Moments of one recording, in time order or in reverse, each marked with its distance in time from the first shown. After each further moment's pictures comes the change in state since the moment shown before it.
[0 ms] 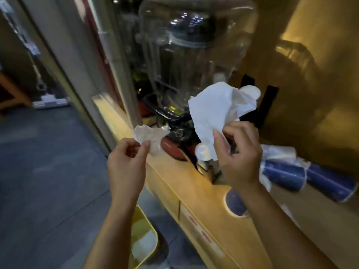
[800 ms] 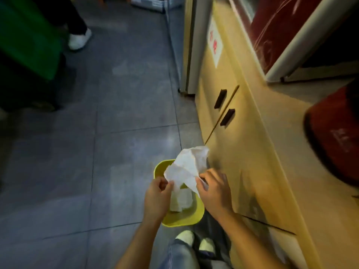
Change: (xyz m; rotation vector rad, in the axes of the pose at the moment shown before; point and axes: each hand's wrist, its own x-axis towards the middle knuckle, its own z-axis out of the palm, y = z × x) left_hand -0.037 -0.366 -0.093 0.131 0.149 -0.806; right_hand -0.297 -0.007 0.293 0.169 -1.105 0.101
